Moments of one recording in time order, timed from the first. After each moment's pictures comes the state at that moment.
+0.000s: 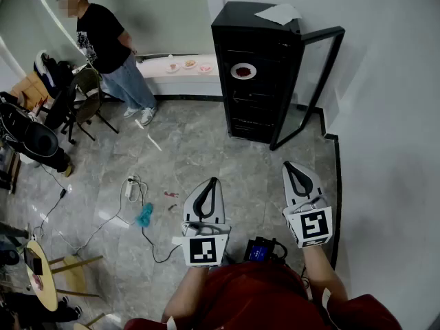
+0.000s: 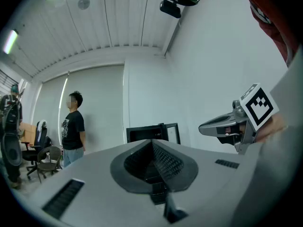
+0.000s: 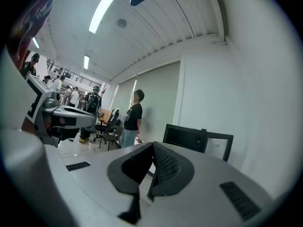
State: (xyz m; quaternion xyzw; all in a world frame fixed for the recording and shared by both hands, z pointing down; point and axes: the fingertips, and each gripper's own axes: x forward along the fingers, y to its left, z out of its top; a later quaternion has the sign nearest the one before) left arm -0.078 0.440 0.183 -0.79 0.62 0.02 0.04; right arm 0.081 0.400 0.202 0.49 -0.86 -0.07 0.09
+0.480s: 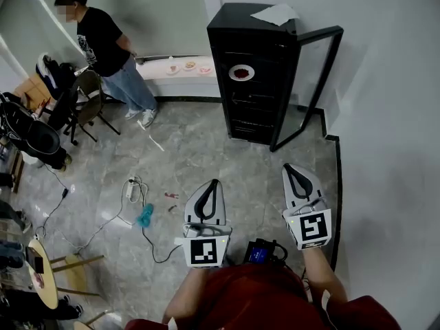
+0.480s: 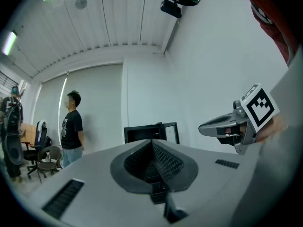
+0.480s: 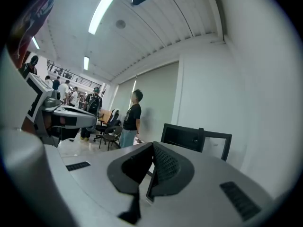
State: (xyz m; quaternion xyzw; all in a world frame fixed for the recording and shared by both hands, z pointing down) left arm -0.048 0.432 0.182 -0.79 0.62 0.01 0.04; right arm 0.108 0.394 0.198 0.49 -0.87 -0.07 0.08
